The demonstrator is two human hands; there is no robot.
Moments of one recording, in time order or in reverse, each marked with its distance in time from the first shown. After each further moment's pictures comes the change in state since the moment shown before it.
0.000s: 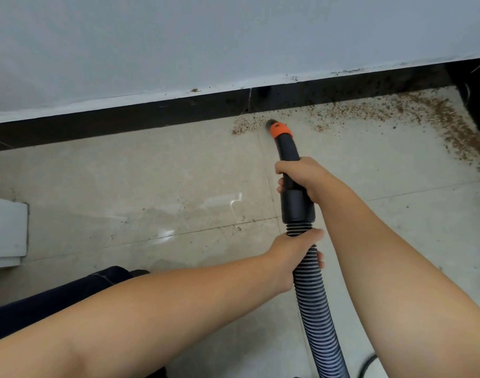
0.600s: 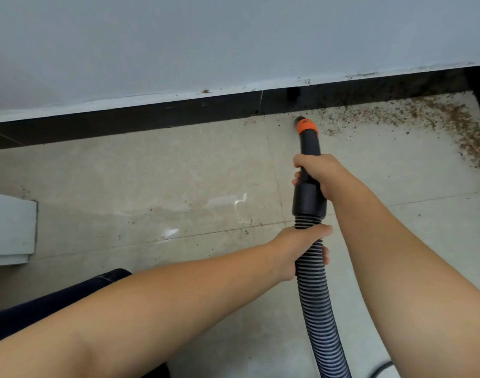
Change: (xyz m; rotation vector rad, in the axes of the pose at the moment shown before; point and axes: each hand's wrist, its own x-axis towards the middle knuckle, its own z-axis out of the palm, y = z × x) left_hand -0.002 0.027 -0.008 0.061 -0.039 -0.013; right_hand 0.018 -0.011 -0.004 0.083 0.125 -0.003
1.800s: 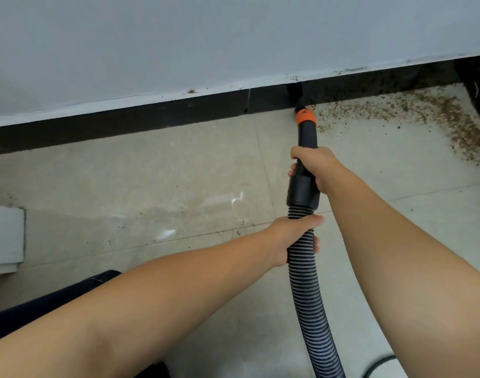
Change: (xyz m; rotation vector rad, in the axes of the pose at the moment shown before) left_hand 0.021 0.013 0.003 0.043 0.011 -0.009; right_hand 0.021 0.000 -0.014 0.072 0.005 -0.010
